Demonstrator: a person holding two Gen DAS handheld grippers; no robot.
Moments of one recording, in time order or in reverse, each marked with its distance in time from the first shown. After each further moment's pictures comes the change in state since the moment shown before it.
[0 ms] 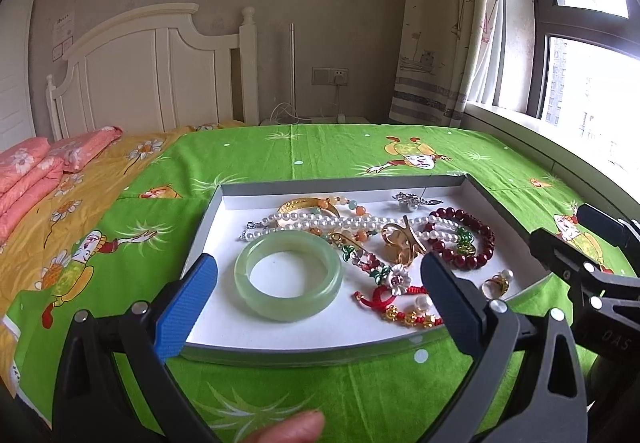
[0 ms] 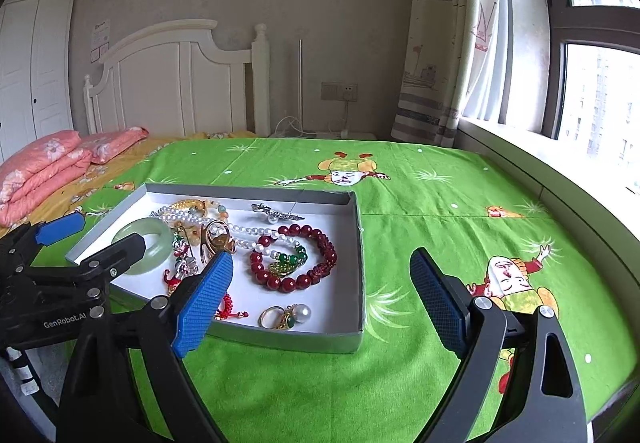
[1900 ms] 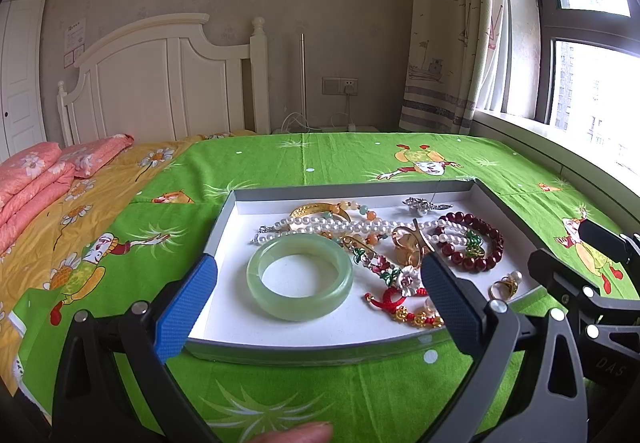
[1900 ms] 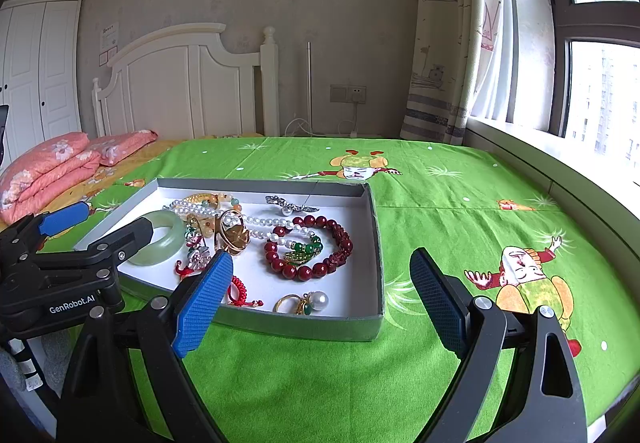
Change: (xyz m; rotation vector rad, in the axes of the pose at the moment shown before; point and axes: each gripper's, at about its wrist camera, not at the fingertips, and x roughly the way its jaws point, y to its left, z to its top) left arm -0.004 -0.001 -0.006 0.010 -0.032 0.040; right arm 0.002 0.006 -0.015 0.008 -0.004 0.039
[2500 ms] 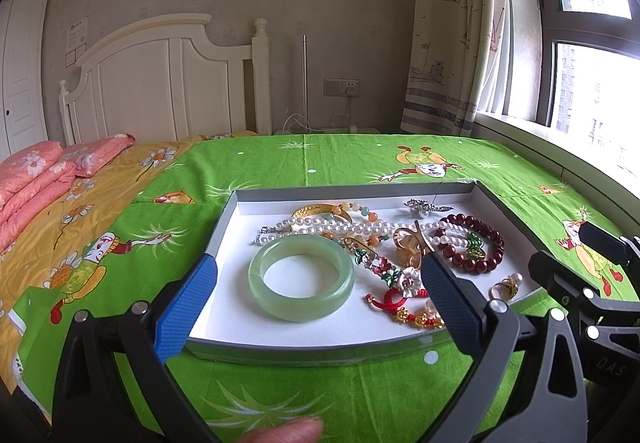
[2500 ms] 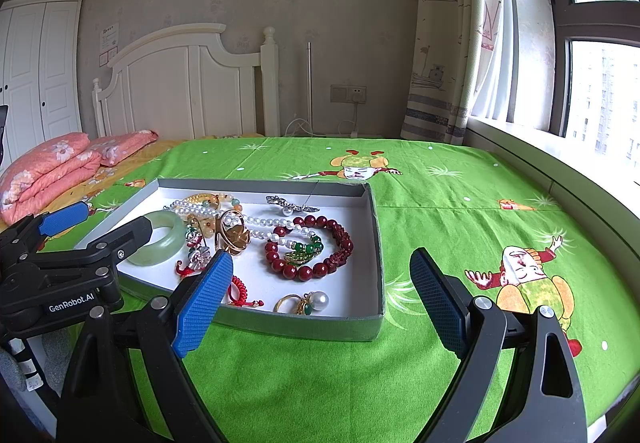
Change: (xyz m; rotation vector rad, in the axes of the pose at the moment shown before) left arm 0.000 0.000 0.002 -0.007 -0.004 0.004; right arm 0.000 0.000 -0.001 0.000 -0.001 0.000
